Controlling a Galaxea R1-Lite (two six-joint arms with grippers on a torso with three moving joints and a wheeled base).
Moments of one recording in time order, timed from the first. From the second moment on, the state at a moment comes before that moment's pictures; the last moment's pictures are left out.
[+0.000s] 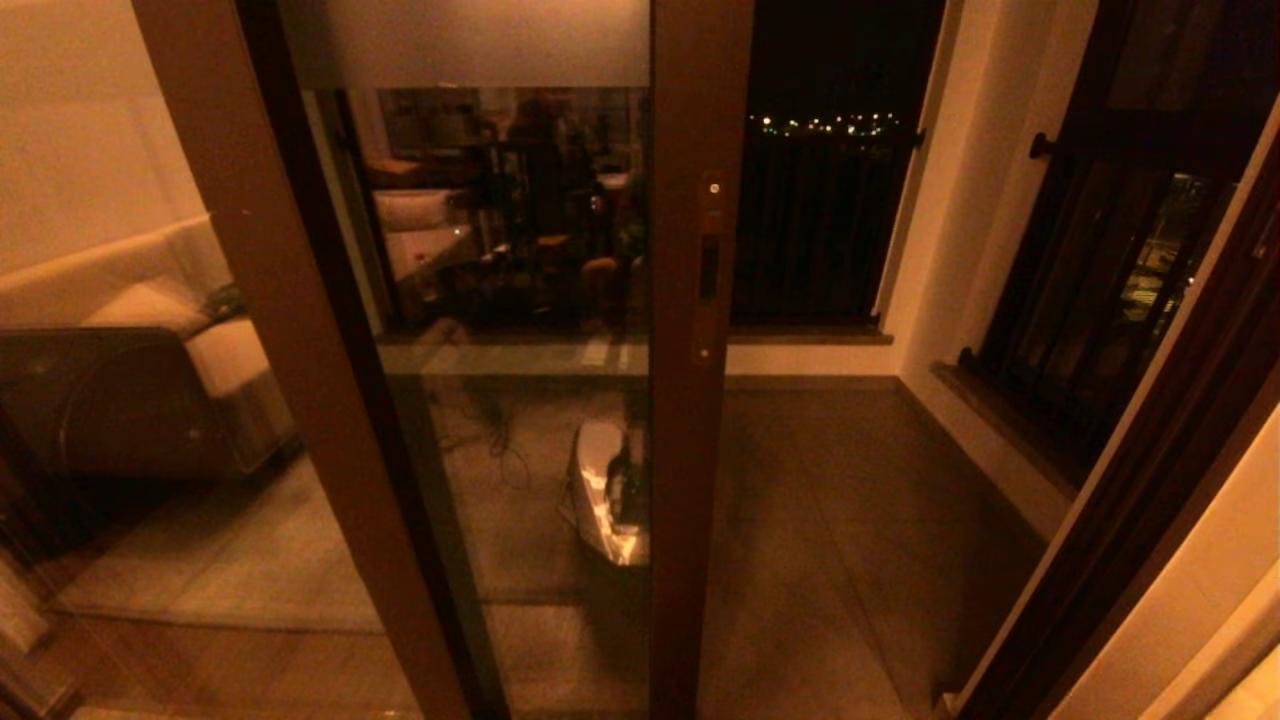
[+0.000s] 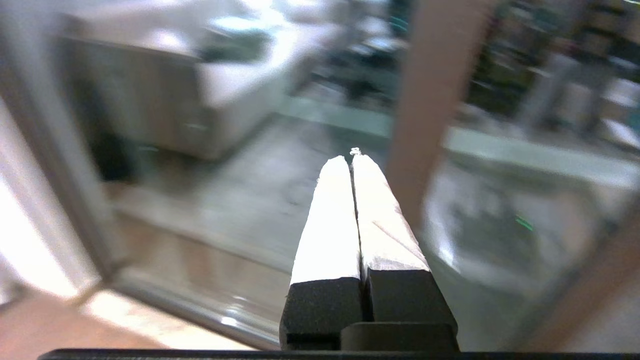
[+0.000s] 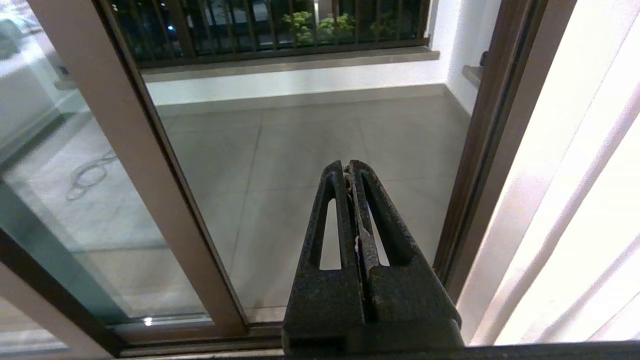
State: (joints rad) left arm -0.14 0.30 -0.62 0.24 0.43 0.00; right arm 0.00 0.00 0.00 0.00 -0.02 0.03
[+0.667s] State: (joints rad) left arm 0.00 0.02 -0.07 0.03 0.00 0.12; right arm 0.00 0.00 0.00 0.00 -0.01 0.01
